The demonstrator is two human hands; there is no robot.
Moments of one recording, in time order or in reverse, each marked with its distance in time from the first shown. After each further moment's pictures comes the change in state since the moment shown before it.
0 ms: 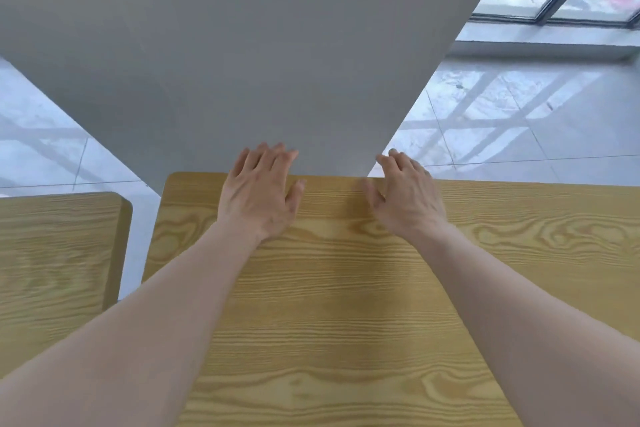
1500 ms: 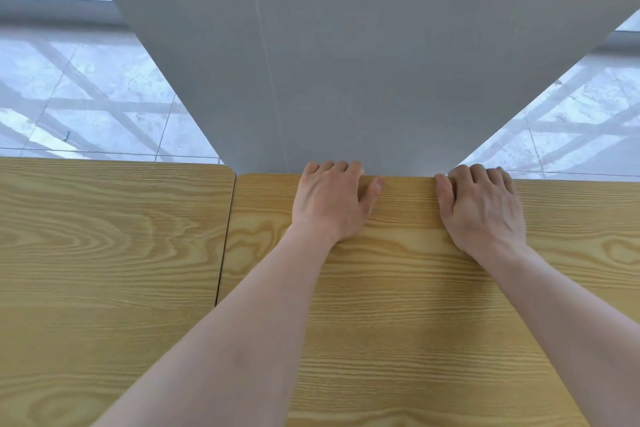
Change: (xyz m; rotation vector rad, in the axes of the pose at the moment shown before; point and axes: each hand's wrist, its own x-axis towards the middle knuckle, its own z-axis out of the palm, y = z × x) left_hand -0.014 -0.070 0.031 -0.032 -0.004 -0.096; right_hand 0.013 -0.063 0.074 -0.146 0.158 -0.011
